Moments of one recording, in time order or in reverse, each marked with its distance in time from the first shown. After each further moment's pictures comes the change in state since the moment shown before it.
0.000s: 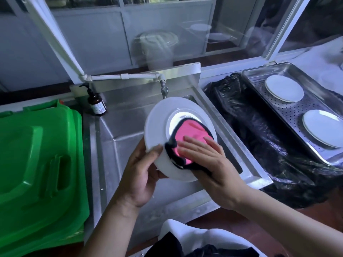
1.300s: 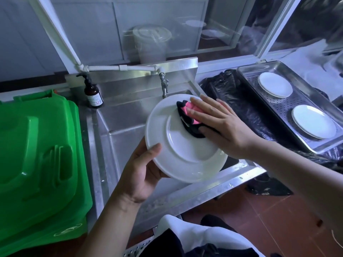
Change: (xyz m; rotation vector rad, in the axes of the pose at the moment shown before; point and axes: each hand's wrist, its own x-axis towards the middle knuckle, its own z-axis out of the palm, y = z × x) left_hand -0.022 0.001 -0.034 -0.153 -0.173 -0.087; right_hand 0.043 0.017 -0.034 -0.424 -0.126 -0.125
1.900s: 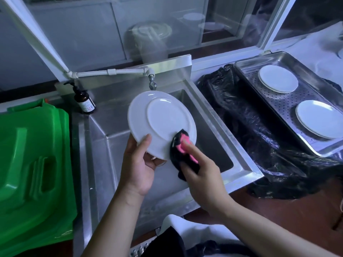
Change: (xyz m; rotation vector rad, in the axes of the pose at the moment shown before) left_hand 0.067 -0.035 0.047 0.119 0.333 0.174; right_hand -0.052 -0.042 0.044 0.938 0.249 0.797
